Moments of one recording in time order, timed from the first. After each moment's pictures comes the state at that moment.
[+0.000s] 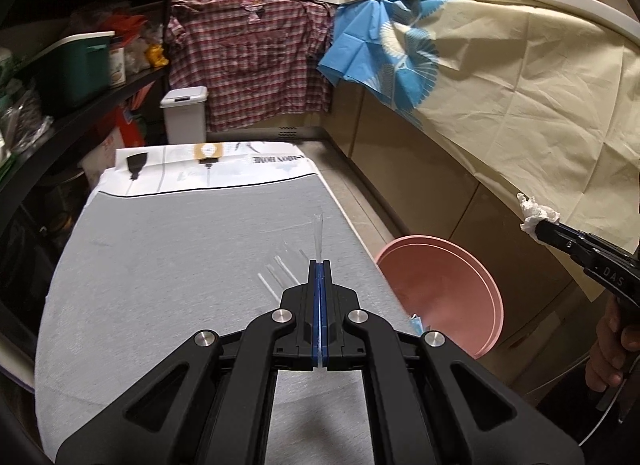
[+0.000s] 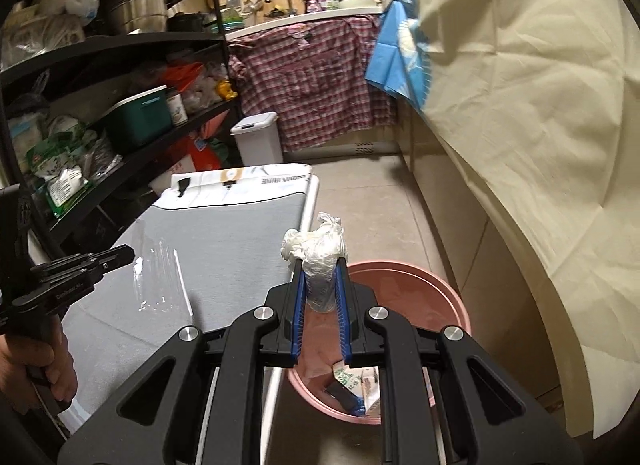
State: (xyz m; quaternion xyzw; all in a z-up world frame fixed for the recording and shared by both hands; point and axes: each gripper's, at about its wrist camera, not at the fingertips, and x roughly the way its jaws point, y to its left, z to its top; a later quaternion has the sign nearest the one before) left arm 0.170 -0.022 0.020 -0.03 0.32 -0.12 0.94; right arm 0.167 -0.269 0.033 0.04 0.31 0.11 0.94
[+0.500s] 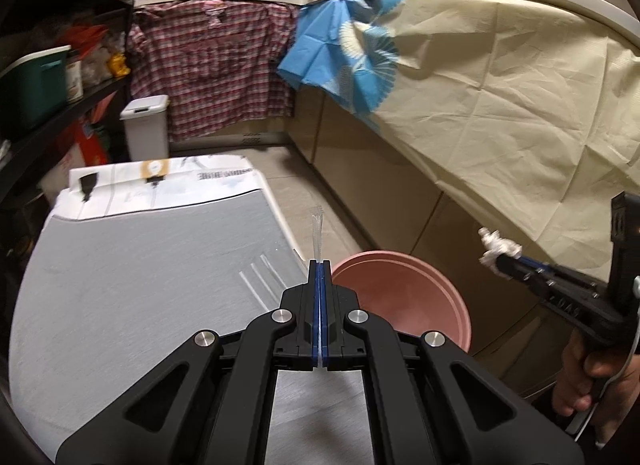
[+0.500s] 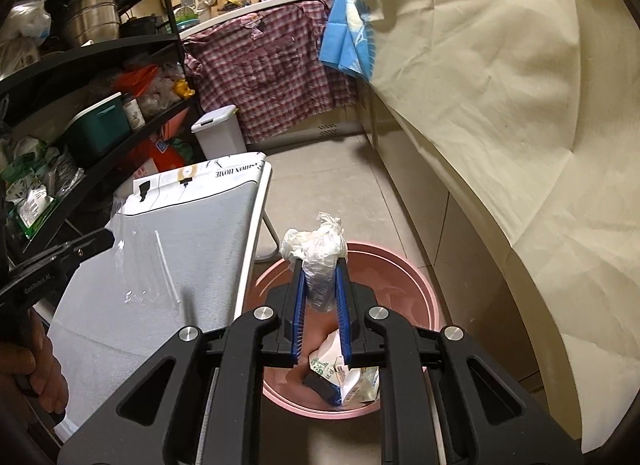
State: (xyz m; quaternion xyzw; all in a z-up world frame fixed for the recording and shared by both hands) left arm 0.194 -0.078 0.031 -0.03 0.31 -0.17 0.94; right arm 0.181 -0.306 0.010 0.08 0.34 0.06 0.94
